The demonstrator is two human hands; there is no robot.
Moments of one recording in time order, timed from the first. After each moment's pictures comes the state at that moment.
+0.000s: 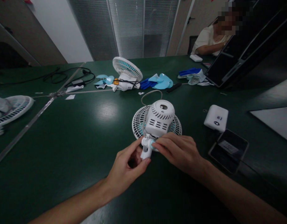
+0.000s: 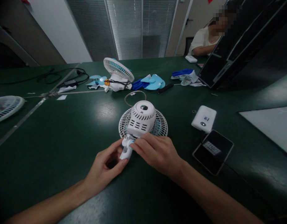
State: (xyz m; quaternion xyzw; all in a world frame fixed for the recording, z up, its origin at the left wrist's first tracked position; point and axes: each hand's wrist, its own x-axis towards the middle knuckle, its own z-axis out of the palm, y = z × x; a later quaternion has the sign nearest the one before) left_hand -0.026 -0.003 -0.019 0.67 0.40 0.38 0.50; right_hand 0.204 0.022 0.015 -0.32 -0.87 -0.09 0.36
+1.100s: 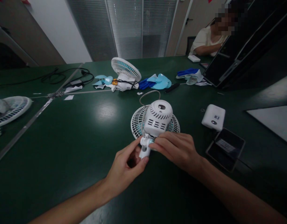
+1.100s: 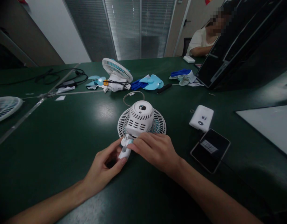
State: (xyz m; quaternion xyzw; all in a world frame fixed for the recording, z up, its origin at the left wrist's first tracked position) left_hand -0.025 -0.004 -0.017 0.67 0.40 0.38 0.50; right_hand 0.206 0.024 0.014 -0.31 -0.88 -0.07 0.36
